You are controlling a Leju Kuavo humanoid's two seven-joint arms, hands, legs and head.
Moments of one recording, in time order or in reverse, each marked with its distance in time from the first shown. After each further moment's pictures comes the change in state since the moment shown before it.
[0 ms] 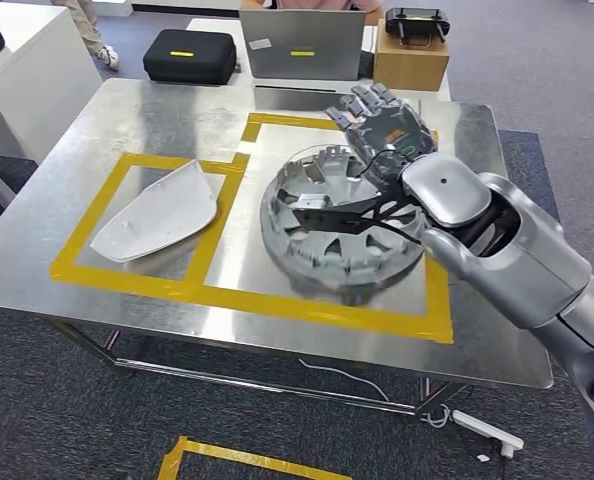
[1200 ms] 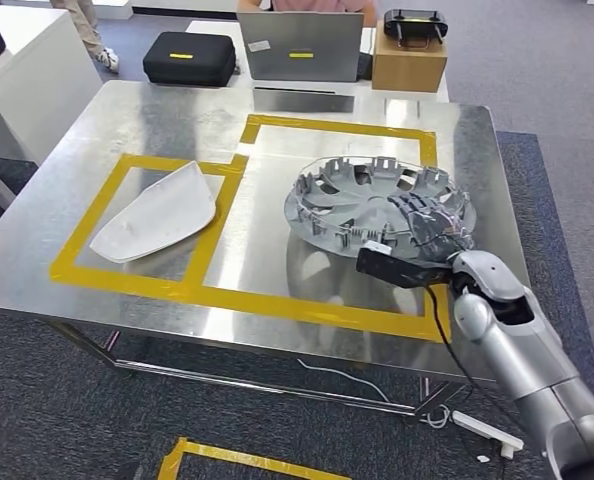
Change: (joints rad) left arm -0.025 0.001 -0.110 0.000 0.013 0.031 0.021; right arm 0.472 0.051 -0.496 0.194 -0.119 -0.170 -0.268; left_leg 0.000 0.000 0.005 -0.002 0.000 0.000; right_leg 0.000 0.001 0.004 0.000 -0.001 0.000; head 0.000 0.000
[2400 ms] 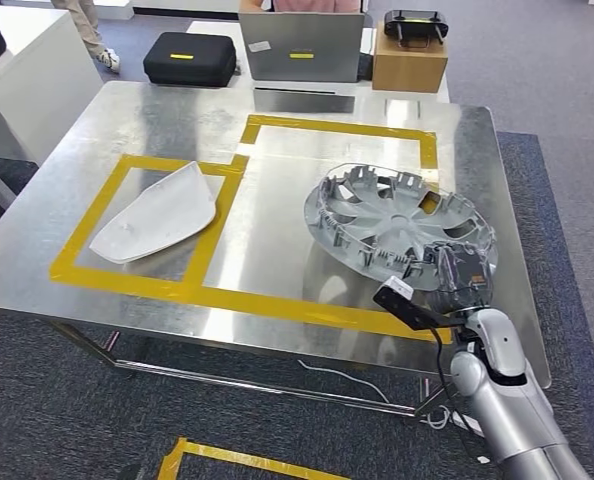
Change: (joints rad) left arm 0.004 -0.007 -0.041 0.000 0.037 0.002 0.013; right arm 0.289 0.079 -0.200 -0.028 0.119 -0.510 -0.128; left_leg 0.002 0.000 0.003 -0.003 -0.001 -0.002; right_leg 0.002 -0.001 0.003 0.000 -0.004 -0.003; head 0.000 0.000
